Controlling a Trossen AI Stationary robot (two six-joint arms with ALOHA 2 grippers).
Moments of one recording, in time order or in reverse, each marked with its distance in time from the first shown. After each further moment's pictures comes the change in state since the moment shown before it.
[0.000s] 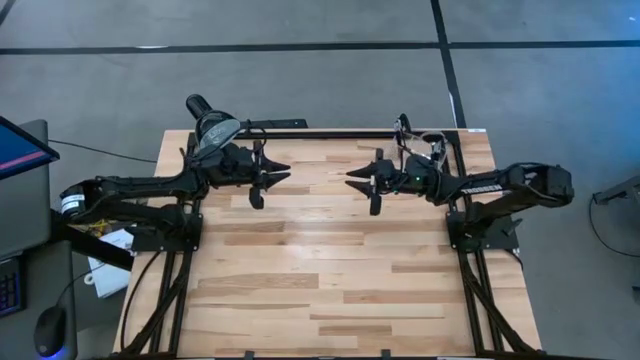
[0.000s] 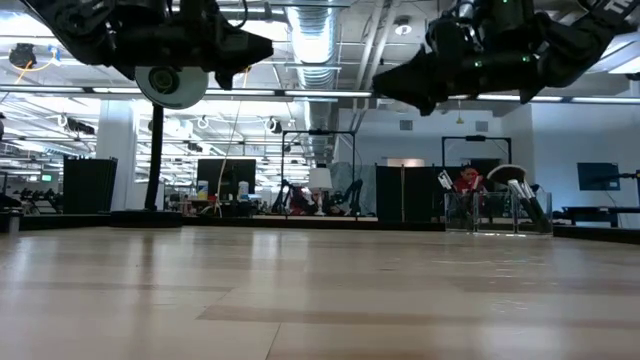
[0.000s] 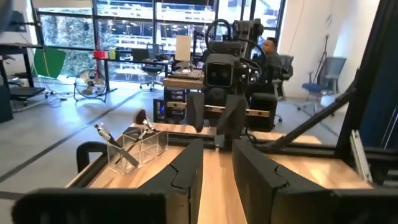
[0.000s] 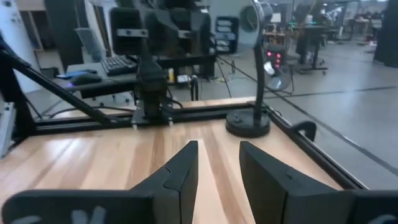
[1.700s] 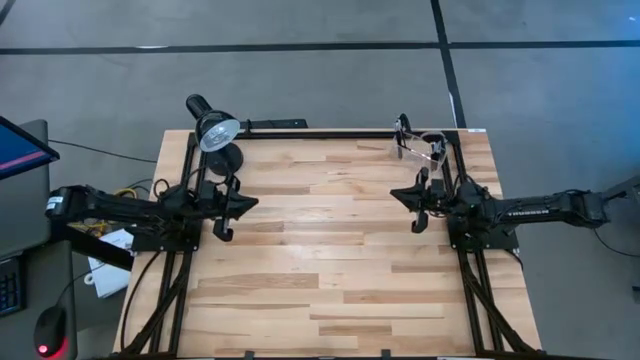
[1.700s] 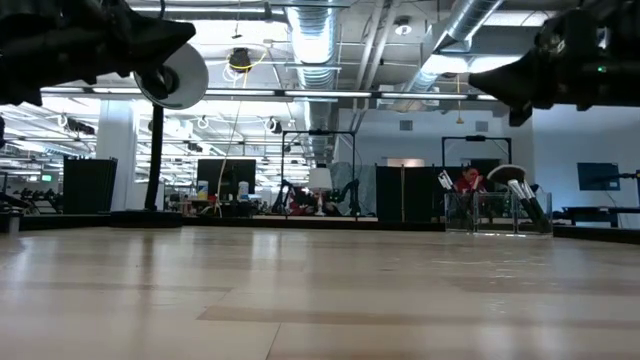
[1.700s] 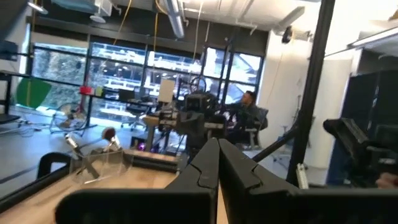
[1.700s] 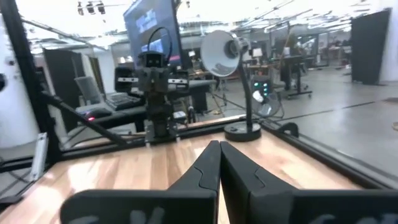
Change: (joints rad) left arm -0.343 -0.409 -0.457 0.288 -0.321 -0.113; right arm 0.177 -0.779 -0.469 -0.140 0.248 0.094
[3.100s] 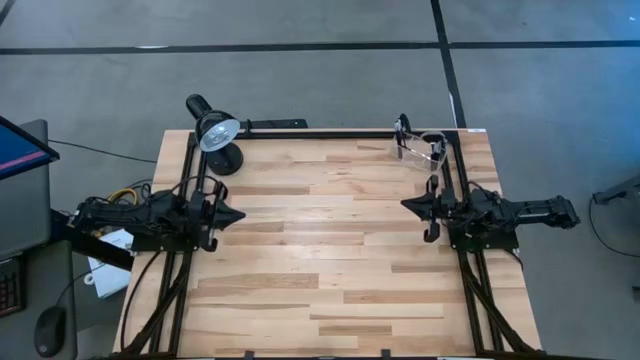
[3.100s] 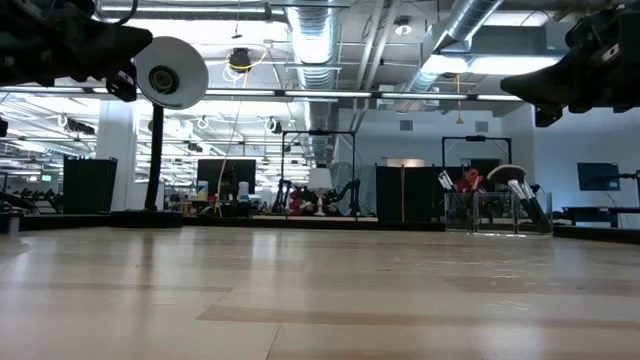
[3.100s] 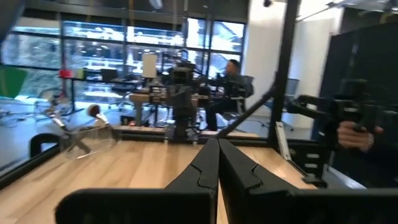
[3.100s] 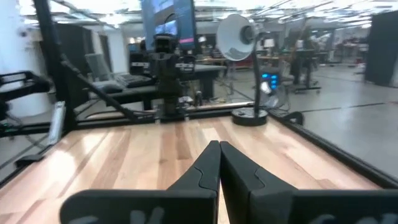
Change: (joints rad) left arm -0.132 -0.659 0.002 -0.796 -0.037 0.104; right arm 0.174 -0.520 -0.001 -0.586 0.125 -0.075
